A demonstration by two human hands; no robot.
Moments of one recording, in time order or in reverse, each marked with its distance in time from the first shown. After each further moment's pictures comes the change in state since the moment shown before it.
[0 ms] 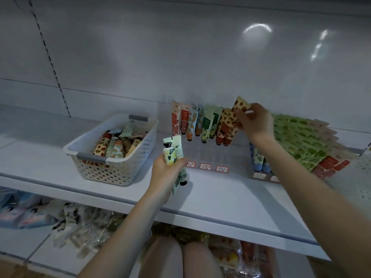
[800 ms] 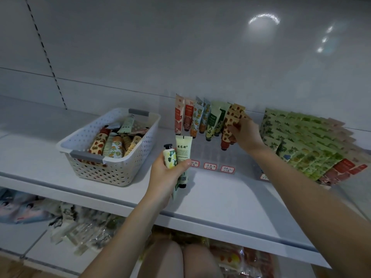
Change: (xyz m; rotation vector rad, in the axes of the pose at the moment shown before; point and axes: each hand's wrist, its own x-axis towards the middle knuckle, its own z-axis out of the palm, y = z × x) left_hand 0.012 -0.016 -0.010 -0.074 -0.049 0.044; right_hand 0.025 0.052 0.044 -0.472 -0.205 -0.036
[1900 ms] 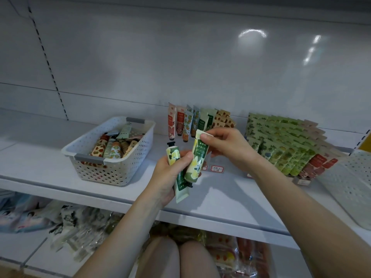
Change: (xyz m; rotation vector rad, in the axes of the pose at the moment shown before) left_hand -0.033 0.030 0.020 -0.195 -0.266 -0.080; right_hand -0.092 -0.054 -0.048 0.766 -0.327 -0.097
